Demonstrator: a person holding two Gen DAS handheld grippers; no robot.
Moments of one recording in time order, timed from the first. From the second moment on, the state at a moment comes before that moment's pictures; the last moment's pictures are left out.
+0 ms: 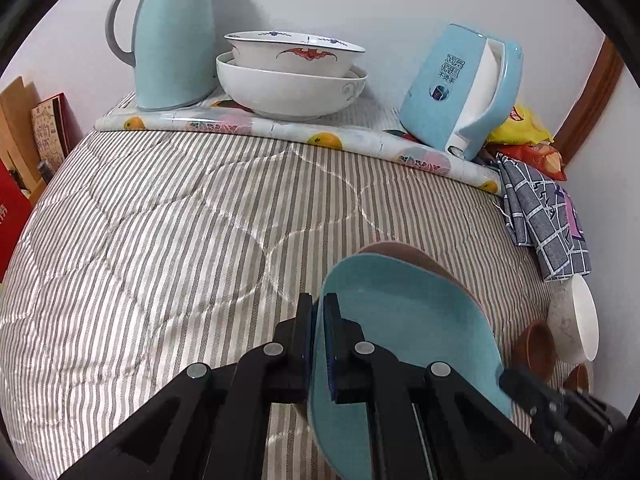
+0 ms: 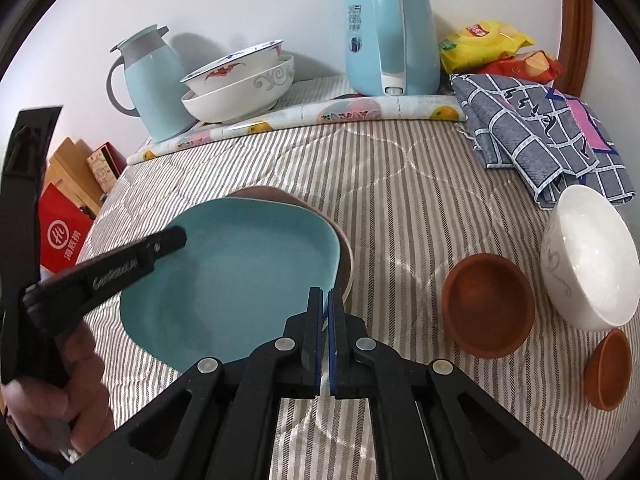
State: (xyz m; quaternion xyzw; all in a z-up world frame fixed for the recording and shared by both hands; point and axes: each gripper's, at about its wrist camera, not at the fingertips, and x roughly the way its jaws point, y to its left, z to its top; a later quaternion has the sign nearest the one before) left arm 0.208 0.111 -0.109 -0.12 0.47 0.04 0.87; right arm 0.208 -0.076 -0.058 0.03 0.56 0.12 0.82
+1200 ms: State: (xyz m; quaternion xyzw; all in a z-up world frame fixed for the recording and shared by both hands) left arm 0.154 0.097 -0.089 -0.09 0.47 0.04 0.88; right arm 0.161 -0.071 -0.034 0.05 0.56 0.16 0.81
